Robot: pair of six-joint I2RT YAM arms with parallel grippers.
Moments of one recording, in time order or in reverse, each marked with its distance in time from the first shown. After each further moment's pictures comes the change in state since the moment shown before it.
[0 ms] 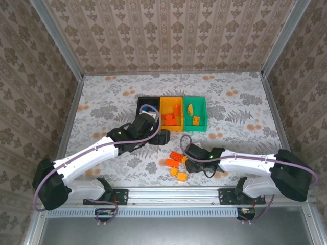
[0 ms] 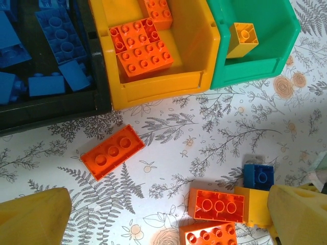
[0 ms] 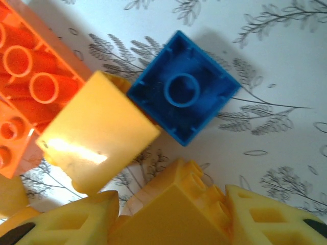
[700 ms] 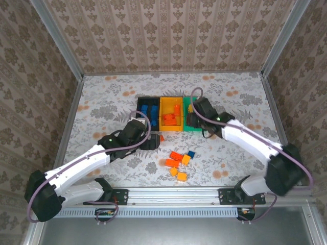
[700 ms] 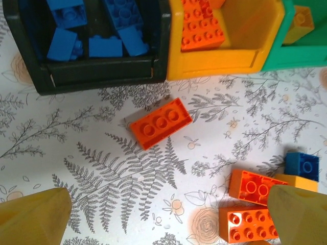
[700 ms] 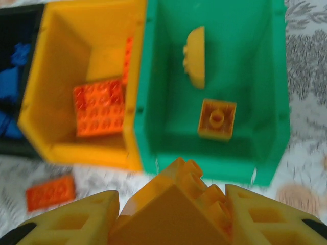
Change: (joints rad) left arm 0.060 -0.138 -0.156 -0.034 -0.016 -0.023; right arm -0.433 0.192 0.494 0.032 0.028 -0.160
